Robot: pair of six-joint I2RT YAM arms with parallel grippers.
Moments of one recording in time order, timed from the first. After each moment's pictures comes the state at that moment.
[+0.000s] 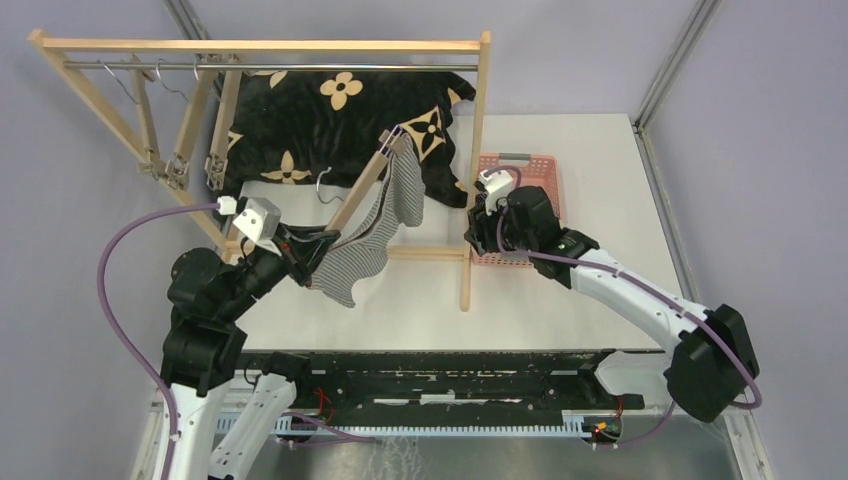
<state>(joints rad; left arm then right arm) -0.23 0.52 1.02 -0.50 0.47 -0.12 0.63 1.22 0.86 -0.16 -0.08 0.07</state>
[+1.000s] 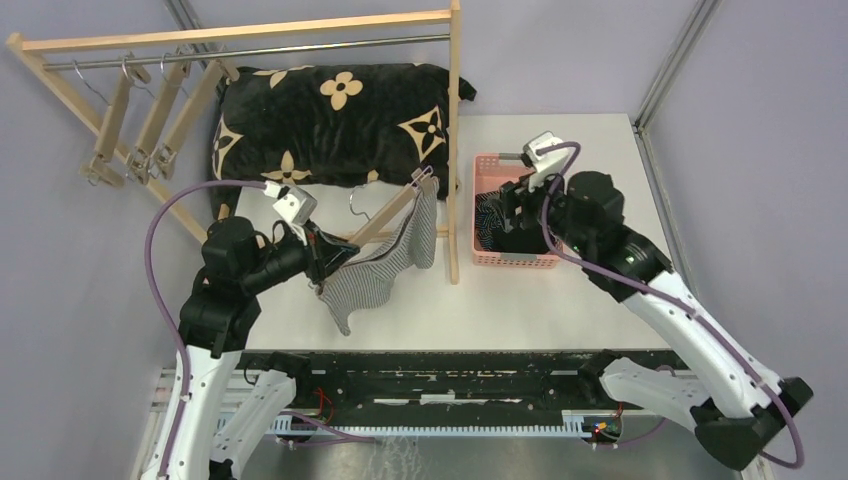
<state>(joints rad) -0.22 0.65 1.00 -0.63 0.61 -0.08 0.63 1.05 1.13 -0.34 0.09 -0.05</state>
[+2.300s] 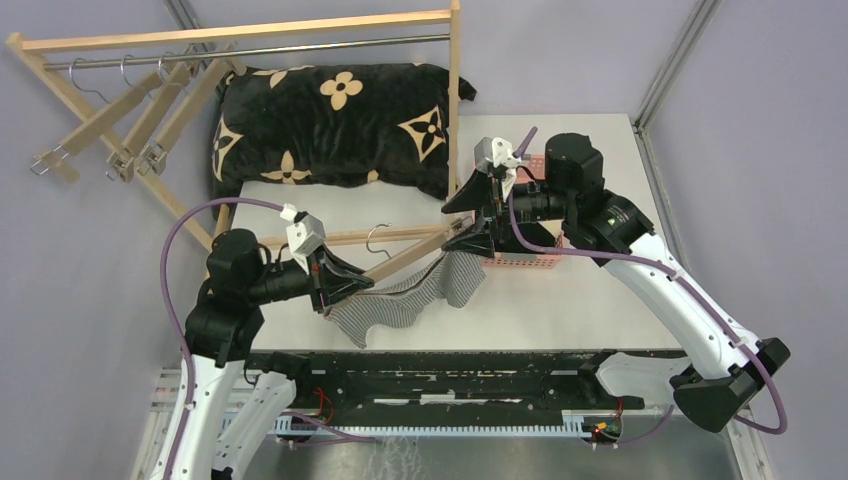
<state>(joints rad) -0.23 0.58 0.91 -0.63 1.00 -0.01 0.63 1.20 1.37 -0.40 -0.92 -0.14</state>
